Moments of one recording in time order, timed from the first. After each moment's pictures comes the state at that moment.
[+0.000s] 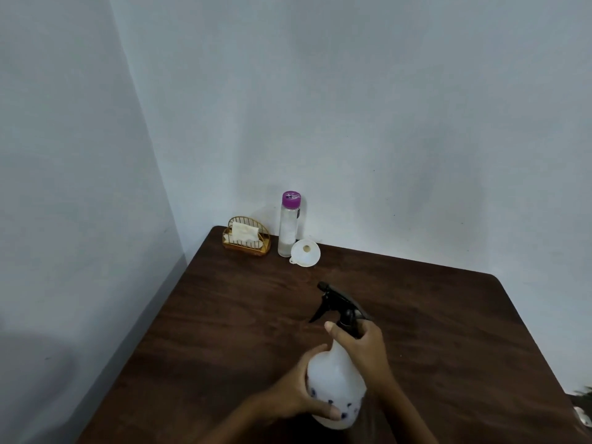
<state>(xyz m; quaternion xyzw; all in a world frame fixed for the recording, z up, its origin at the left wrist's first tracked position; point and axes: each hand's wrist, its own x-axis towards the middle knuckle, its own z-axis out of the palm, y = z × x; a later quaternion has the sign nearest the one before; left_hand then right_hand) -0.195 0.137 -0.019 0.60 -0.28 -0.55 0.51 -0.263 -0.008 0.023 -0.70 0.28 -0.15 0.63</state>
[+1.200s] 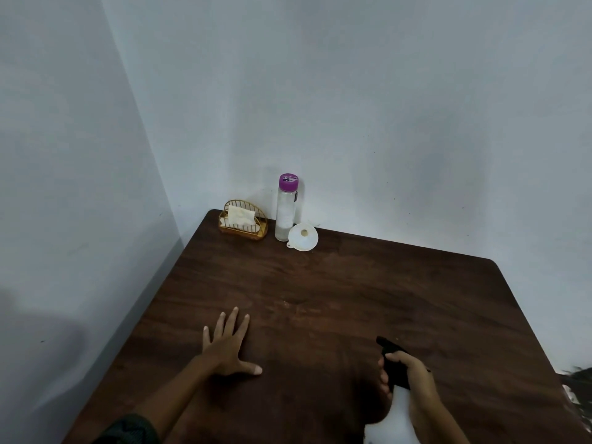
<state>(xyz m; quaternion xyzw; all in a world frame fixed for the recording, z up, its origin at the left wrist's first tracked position) -0.107 0.193 -0.091 0.90 -0.30 -0.32 0.01 -0.338 -0.058 -0.013 -0.47 0.51 -0.02 0.72</state>
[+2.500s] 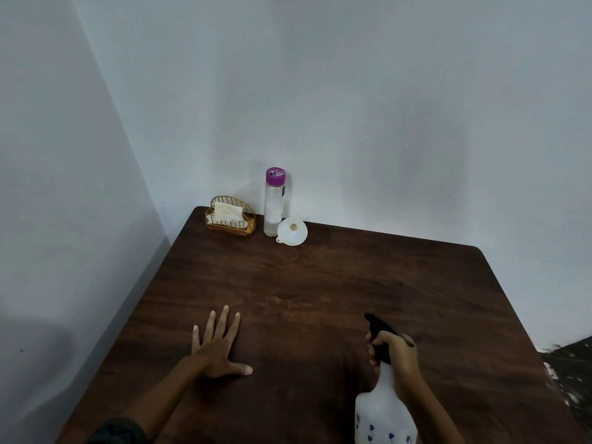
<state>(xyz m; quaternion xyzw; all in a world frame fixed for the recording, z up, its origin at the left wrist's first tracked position) -0.105 0.197 -0.103 0.88 -0.32 -0.34 0.01 -0.324 -0.053 -0.006 -0.55 0.46 -0.13 0.69</state>
